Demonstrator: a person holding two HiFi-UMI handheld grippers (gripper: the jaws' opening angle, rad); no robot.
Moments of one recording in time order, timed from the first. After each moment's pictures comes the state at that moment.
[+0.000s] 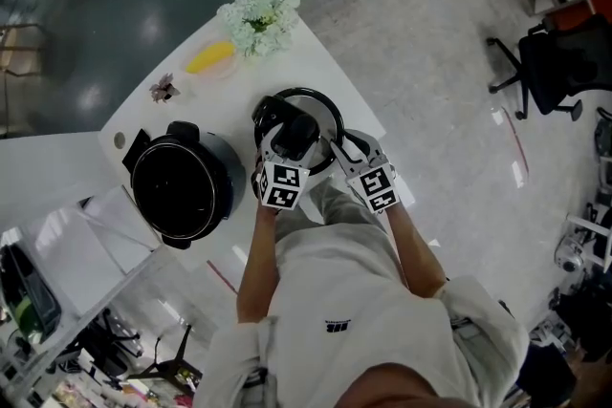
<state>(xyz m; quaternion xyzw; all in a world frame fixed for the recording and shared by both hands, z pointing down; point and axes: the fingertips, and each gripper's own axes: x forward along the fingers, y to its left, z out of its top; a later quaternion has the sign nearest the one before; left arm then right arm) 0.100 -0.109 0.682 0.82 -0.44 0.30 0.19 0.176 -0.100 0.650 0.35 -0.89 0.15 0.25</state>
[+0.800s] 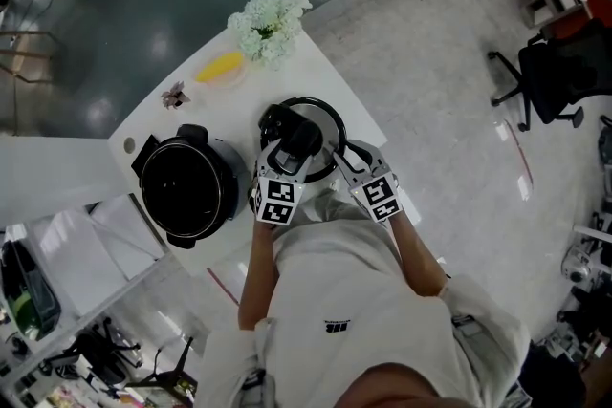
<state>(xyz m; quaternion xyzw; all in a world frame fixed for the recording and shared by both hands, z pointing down) 0.082 -0.083 0.648 0.82 -0.46 0.29 0.18 0.173 -0.084 0.628 0.34 -0.90 0.13 0.24</state>
